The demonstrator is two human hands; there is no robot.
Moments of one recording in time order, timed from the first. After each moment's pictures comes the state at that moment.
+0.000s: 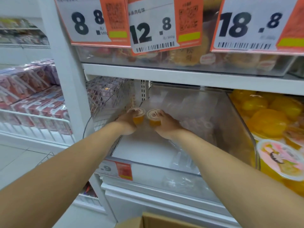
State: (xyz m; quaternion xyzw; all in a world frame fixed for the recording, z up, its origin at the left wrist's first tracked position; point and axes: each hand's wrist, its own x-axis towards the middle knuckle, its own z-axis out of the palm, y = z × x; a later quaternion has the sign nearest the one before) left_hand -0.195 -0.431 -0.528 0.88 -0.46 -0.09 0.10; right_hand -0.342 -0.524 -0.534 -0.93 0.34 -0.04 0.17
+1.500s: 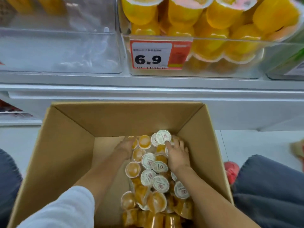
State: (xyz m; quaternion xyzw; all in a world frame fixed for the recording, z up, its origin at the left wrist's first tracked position) left_hand -0.523 -0.311 -0.879 0.77 -0.51 -0.37 -0.09; right_hand -0.746 -0.348 -0.810 -0.82 0.53 0.15 0.16
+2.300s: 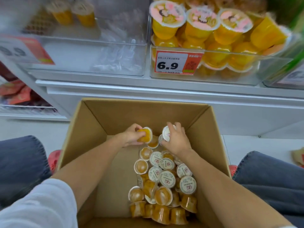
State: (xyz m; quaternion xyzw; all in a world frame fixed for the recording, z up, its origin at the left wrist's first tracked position) left_hand -0.507 -0.314 -0.780 0.71 -0.19 -0.61 0.30; right_hand -0.705 -0.361 -0.752 -0.82 0.52 0.03 0.23
